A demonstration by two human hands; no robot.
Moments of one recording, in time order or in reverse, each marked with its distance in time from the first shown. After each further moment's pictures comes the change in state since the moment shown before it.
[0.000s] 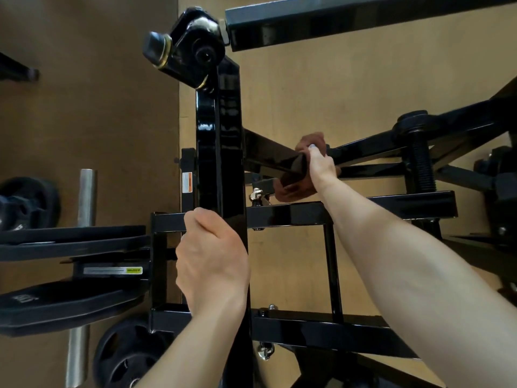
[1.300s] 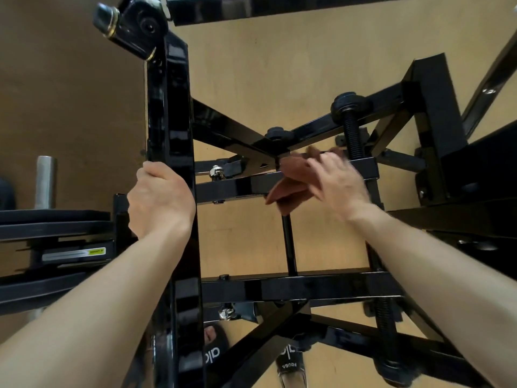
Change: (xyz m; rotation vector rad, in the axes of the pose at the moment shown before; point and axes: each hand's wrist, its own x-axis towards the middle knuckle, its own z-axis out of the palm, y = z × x) left_hand -0.005 0.006 -0.002 0.013 0.019 0.031; right_hand -0.057 0.112 -0.164 -1.152 0.252 -1.056
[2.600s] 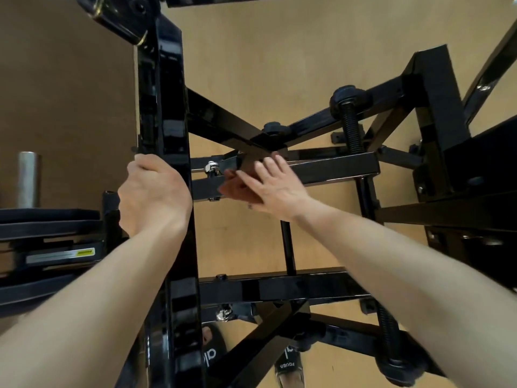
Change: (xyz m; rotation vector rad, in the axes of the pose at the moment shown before) left_hand 0.008 -0.005 0.002 0.013 -0.002 0.014; right_hand 0.040 -0.096 0.035 -0.270 -0.232 -0.347
